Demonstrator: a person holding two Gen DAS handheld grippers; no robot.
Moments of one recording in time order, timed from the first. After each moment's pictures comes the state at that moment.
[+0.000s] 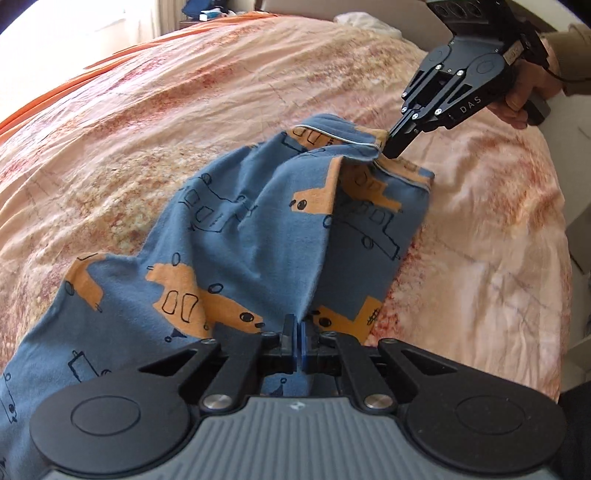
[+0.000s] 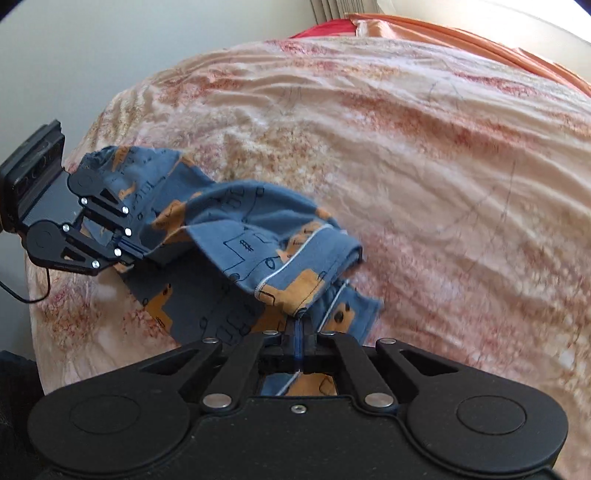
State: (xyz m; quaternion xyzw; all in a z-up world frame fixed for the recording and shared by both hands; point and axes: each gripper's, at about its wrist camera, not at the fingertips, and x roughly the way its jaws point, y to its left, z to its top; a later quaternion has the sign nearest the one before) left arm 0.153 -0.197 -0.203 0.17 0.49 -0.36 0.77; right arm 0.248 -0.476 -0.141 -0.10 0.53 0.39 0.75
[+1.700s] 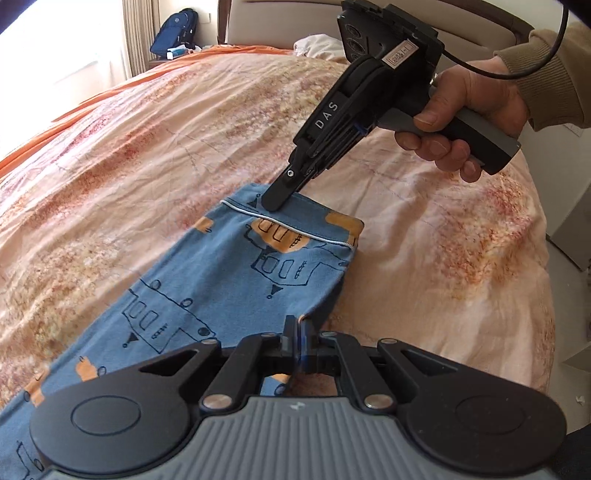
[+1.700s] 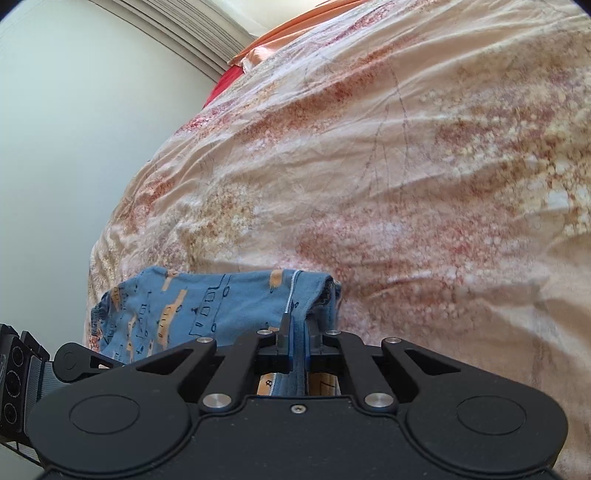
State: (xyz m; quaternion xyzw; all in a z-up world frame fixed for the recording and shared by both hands) left arm 0.144 -0.305 -0.191 0.17 0.44 -0.38 0.79; right arm 0.273 -0.545 -0.173 0.19 0.57 0.28 0.75
